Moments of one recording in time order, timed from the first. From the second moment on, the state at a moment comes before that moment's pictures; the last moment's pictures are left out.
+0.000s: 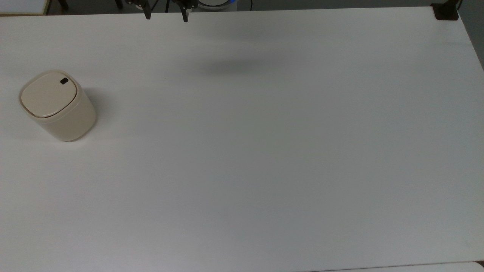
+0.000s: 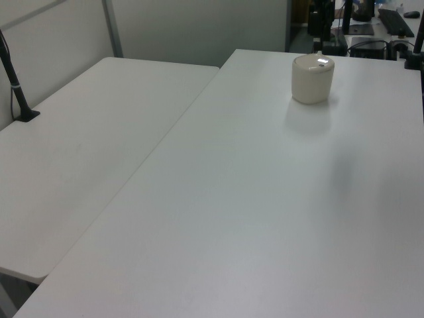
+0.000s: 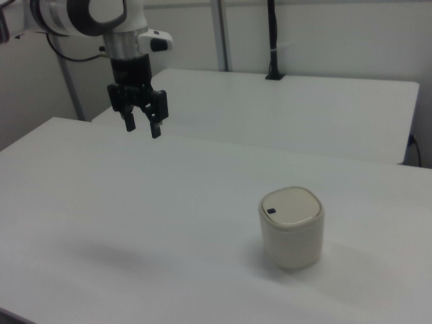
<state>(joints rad) -0.04 0.07 -0.03 -1.51 -0.01 1.51 -0.01</state>
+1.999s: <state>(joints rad) -0.09 0.31 -0.43 -1.66 0.07 2.13 0.06</state>
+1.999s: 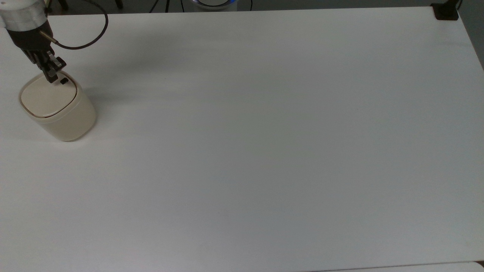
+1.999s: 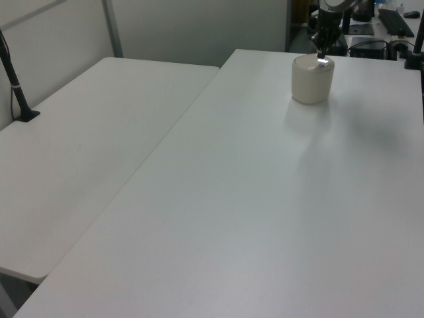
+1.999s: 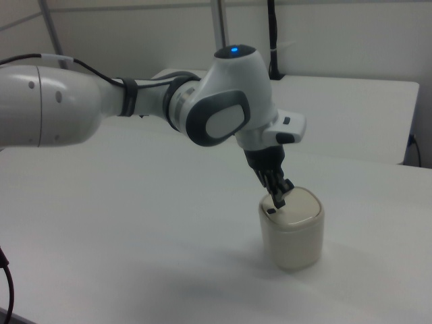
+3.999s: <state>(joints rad) 0.03 0.03 0.00 -1.58 0.06 1.59 0.02</state>
